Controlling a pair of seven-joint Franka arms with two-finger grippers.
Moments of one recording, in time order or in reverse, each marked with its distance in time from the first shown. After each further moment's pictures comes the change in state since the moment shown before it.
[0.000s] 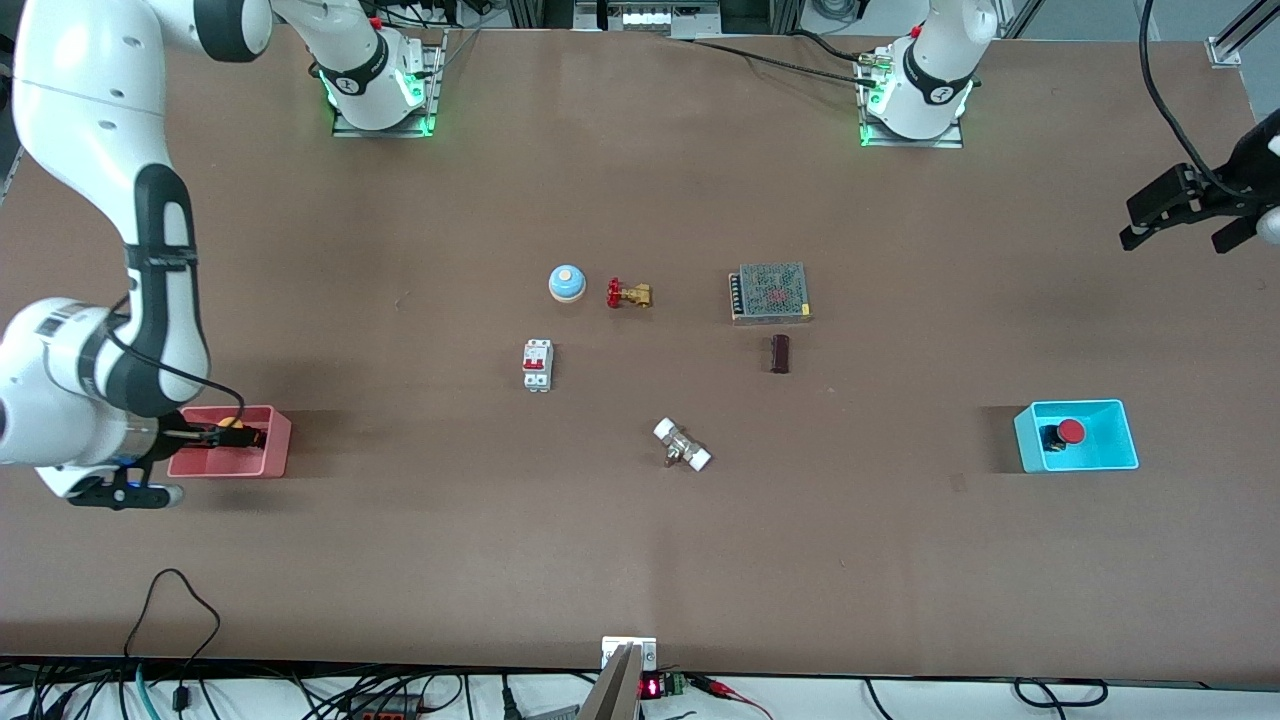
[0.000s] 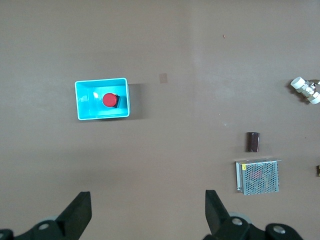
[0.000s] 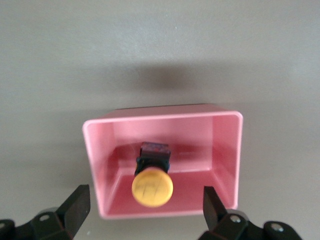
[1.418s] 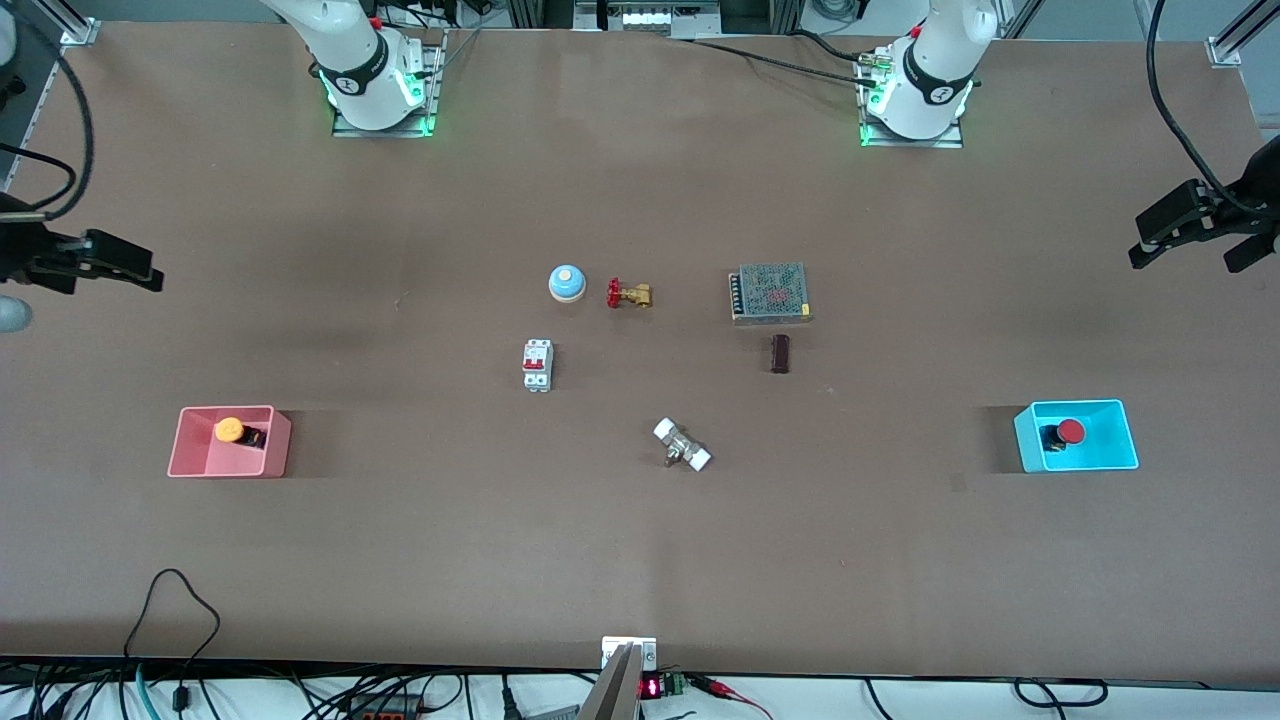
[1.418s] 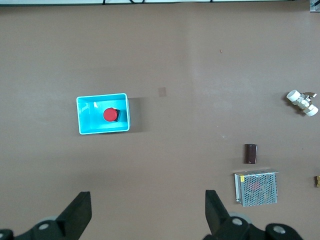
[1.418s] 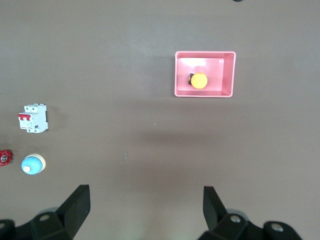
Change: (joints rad) left arm 0.001 0.079 -0.008 0.115 -0.001 -0.009 -0.001; right arm -0.051 -0.528 0.224 -0.004 -0.184 -0.452 0.130
